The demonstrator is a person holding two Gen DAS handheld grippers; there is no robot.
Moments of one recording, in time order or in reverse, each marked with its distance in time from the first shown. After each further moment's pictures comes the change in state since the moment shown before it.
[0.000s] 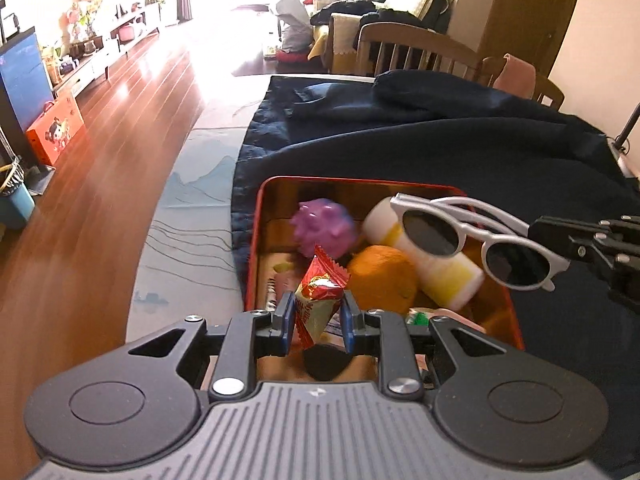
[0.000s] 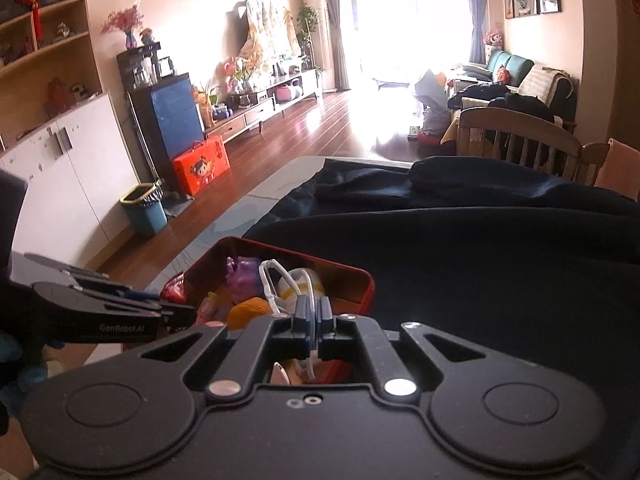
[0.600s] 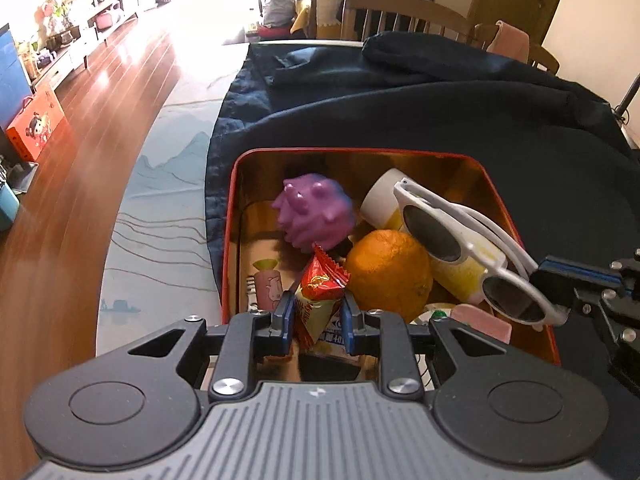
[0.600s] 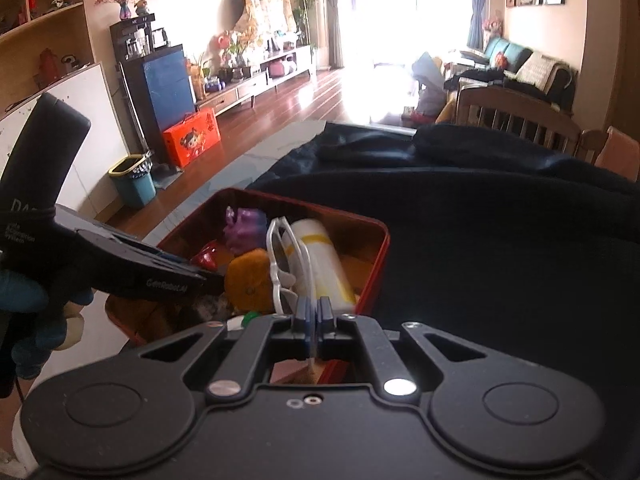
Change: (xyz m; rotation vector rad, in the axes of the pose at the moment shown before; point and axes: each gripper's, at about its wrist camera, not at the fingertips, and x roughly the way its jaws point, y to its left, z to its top) left arm 0.046 -0.003 0.005 0.046 0.090 -0.032; right arm 0.010 0.013 -0.023 -0.010 0.078 -0.036
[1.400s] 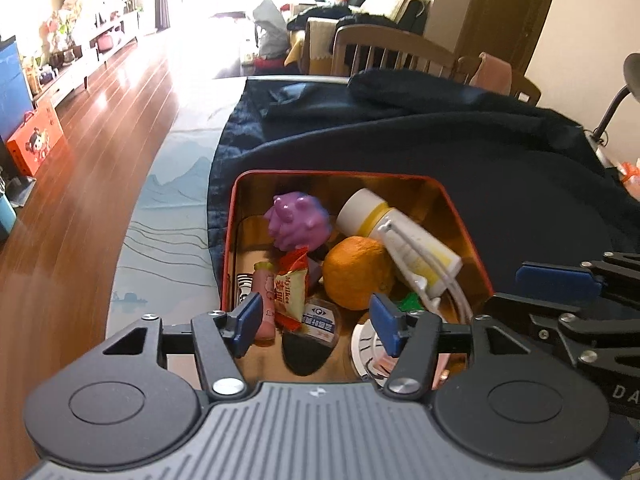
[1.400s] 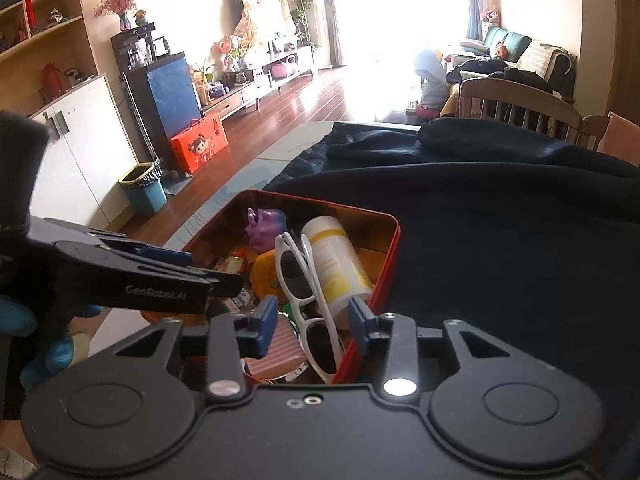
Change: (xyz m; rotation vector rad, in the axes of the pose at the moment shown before) left arm -0.050 -0.007 -0.021 -0.009 -0.121 -0.031; right arm -0.025 0.009 -0.002 0.044 -0.015 0.031
